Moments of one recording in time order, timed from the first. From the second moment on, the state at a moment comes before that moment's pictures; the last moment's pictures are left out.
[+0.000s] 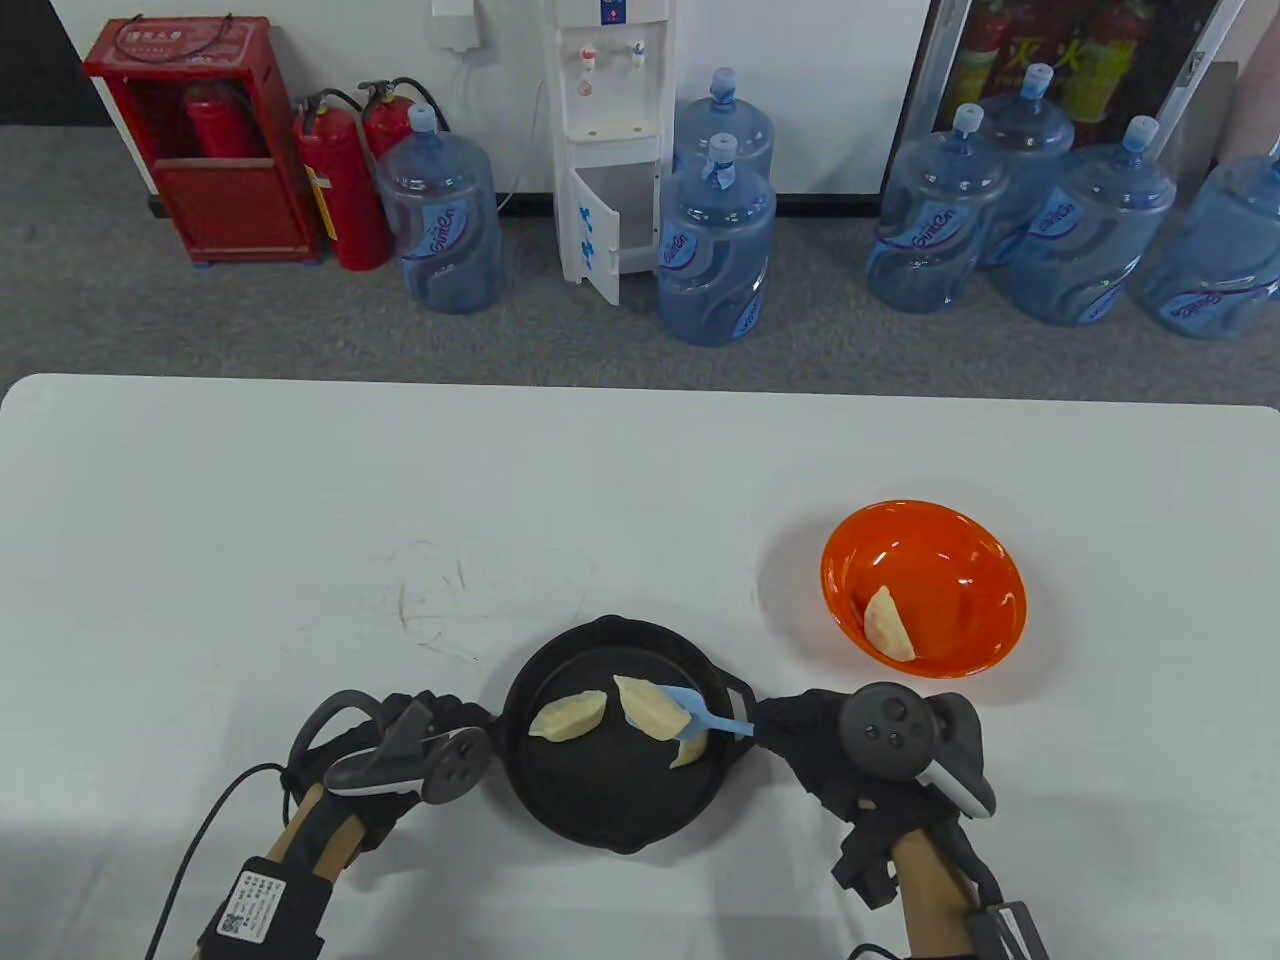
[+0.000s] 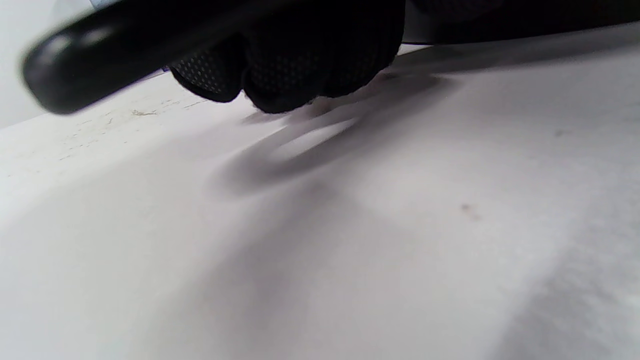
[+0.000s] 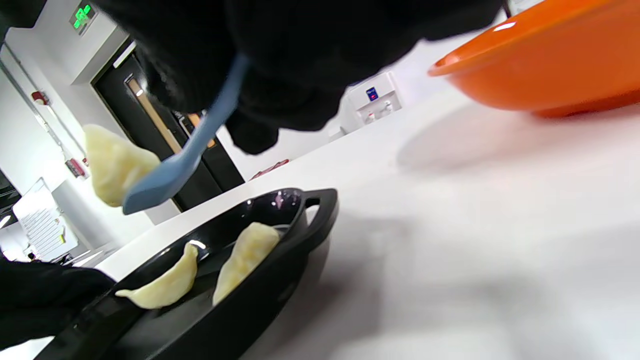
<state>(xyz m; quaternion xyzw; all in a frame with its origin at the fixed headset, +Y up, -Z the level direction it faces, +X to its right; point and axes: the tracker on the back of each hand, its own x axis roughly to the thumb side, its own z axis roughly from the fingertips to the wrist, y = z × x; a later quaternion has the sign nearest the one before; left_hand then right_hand) -0.219 -0.764 -0.284 -0.11 -0.27 -0.16 0.94 0.181 -0.704 -0.268 0.14 0.03 0.96 0.25</state>
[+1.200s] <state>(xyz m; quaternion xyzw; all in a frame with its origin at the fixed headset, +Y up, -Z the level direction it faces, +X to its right) -0.218 -0.765 -0.284 -0.11 -0.27 -0.16 0.94 0.318 -0.703 -0.258 -0.18 -0.09 0.94 0.28</state>
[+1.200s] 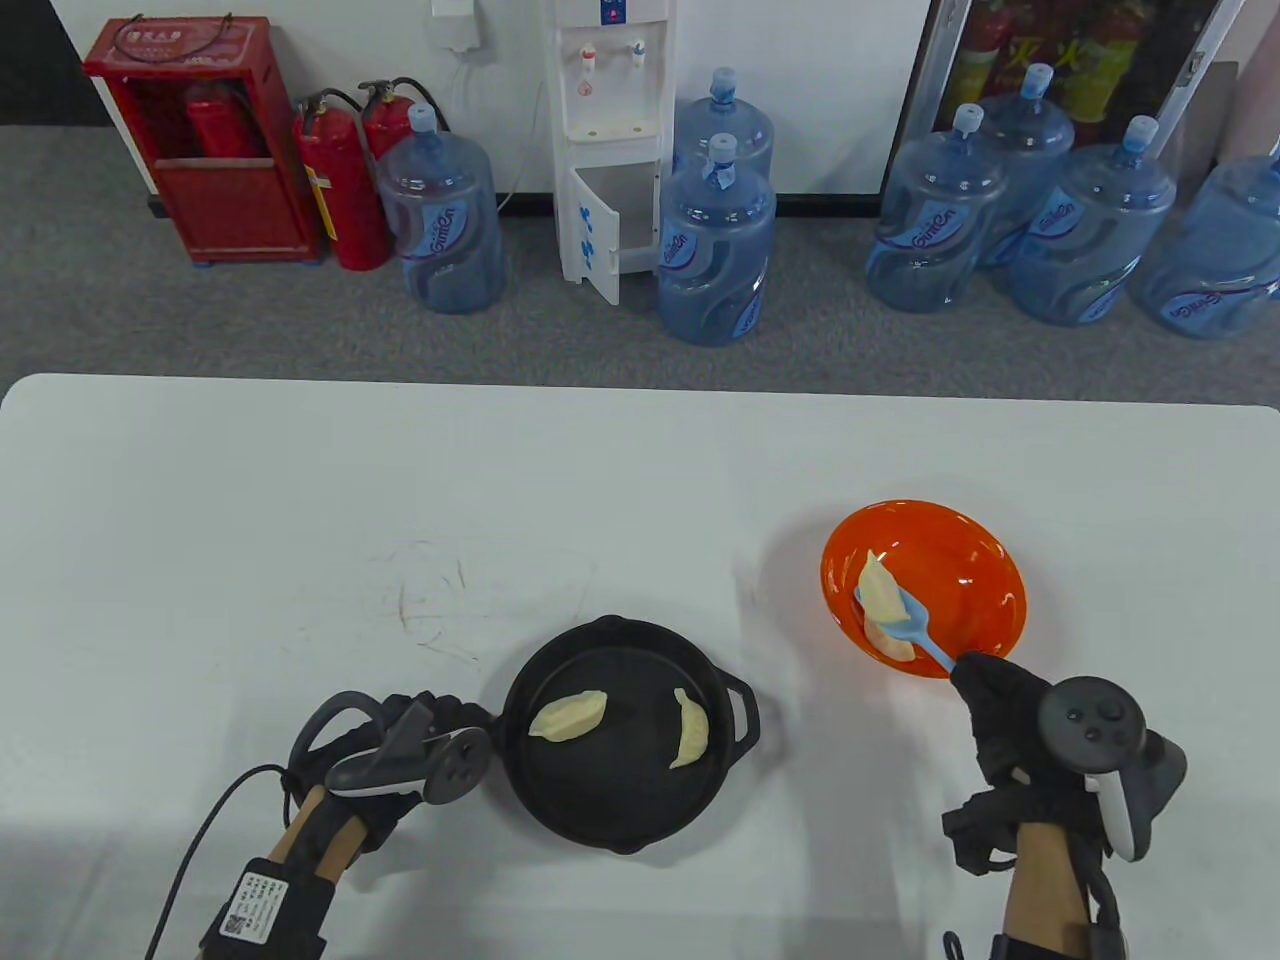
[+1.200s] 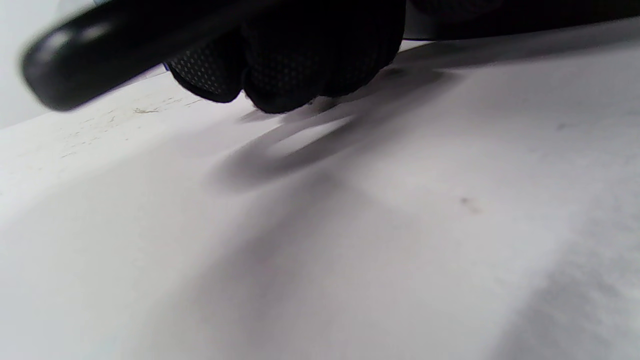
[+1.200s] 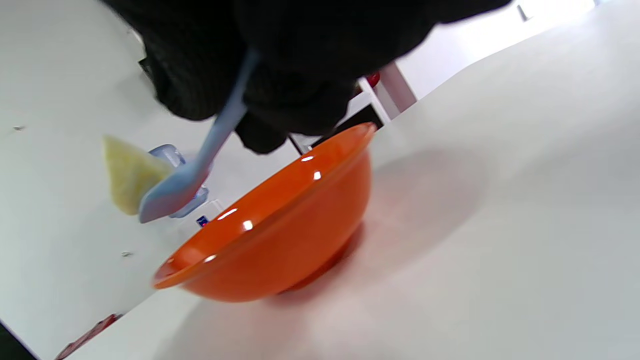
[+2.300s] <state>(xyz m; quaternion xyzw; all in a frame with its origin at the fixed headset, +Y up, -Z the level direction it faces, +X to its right) -0.218 -0.765 -0.283 -0.11 -0.27 -0.16 0.94 0.313 -0.700 -0.273 -0.19 -0.10 0.98 0.01</state>
